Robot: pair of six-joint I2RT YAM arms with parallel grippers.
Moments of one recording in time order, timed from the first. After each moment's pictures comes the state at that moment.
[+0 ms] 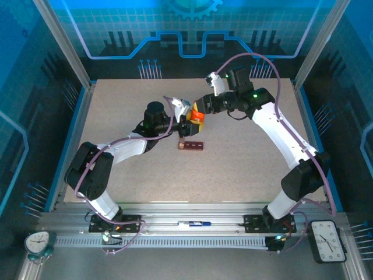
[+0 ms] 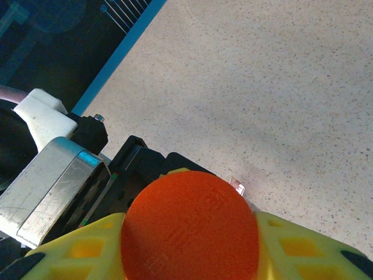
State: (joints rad) left arm -0.45 1.66 0.97 0.54 0.76 -0.15; right arm 0.44 1.63 1.68 -0.78 -0.48 0.17
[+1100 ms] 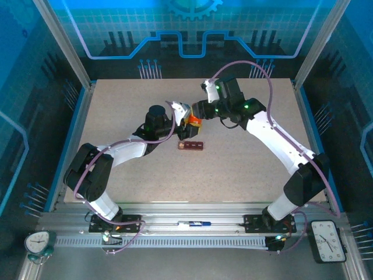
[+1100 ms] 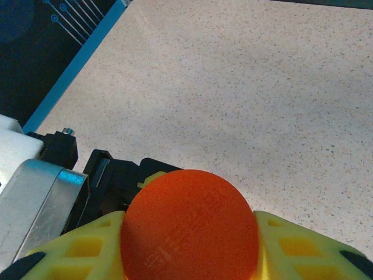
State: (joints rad) left arm -0.47 1.64 0.92 0.49 0.60 -0.06; right arm 0.55 1.59 1.54 -0.63 -0.22 0.26
